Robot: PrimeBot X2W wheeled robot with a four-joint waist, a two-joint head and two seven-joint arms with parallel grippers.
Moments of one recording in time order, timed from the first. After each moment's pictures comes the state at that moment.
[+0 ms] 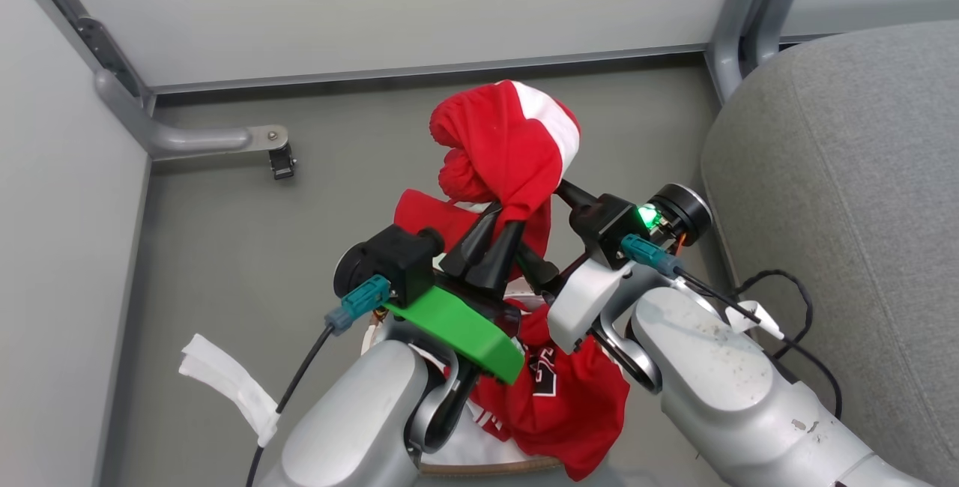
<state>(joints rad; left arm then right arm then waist) -0.49 0.05 -0.71 0.31 -0.61 -0.08 -0.26 -0.66 -0.05 0.64 0.57 0.24 0.13 -0.26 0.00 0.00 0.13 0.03</state>
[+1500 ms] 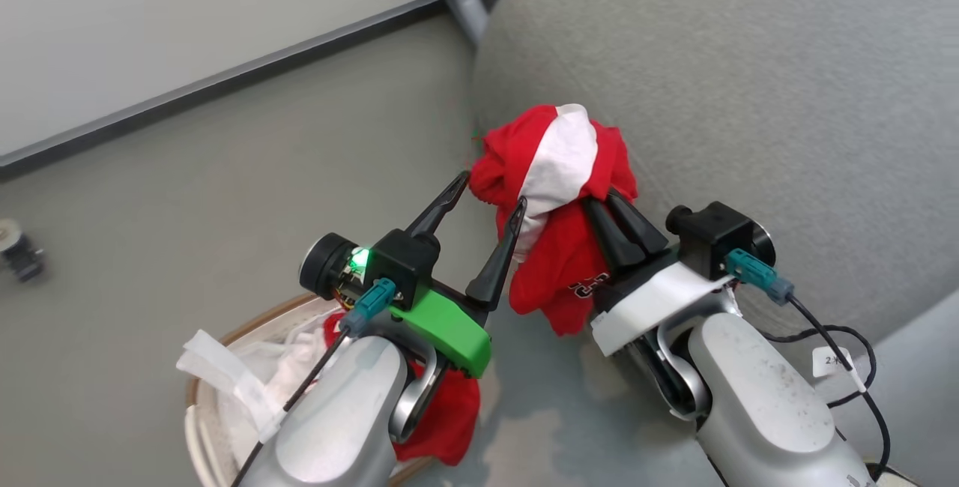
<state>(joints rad) -0.50 0.05 -0.63 0.44 -0.34 -0.11 -0.26 -0.45 -0.05 0.40 0.33 0.33 0.13 -0.26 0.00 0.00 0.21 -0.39</state>
